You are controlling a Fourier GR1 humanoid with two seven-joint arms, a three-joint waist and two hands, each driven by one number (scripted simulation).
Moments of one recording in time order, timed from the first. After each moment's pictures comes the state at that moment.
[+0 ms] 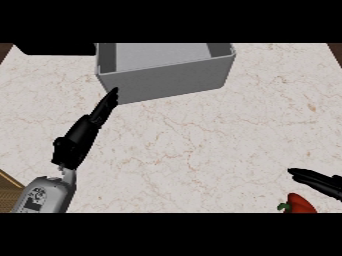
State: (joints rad) left arm -0.20 0.22 -0.19 -1.53 -0.01 -0.06 0.07; right arm 0.00 -0.86 0.43 -1.19 0.24 0.28 -0.94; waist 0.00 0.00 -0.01
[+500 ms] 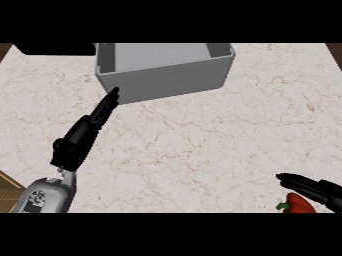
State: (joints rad) left arm -0.19 0.19 -0.18 -1.58 -0.03 -0.08 0.11; right arm 0.01 -0.78 0.43 -1.18 0.33 0.24 -0.92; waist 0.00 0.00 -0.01
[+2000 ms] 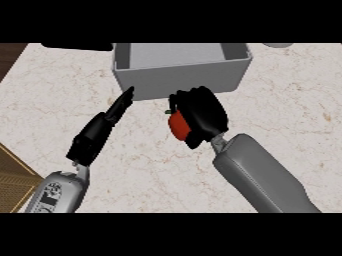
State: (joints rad) left arm -0.24 0.14 -0.20 -1.51 -0.07 -0.12 0.09; right arm -0.66 -0.14 0.57 -1.26 0.94 -0.02 0.28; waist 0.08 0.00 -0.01
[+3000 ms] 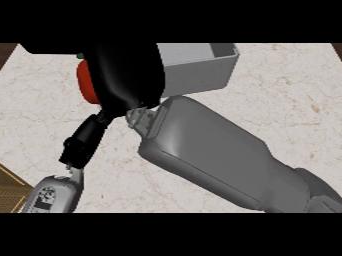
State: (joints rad) left arm -0.20 0.14 -0.16 -1.53 -0.09 -0.11 0.08; right arm -1.21 0.00 0.55 -1.28 0.76 -0.06 0.82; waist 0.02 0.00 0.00
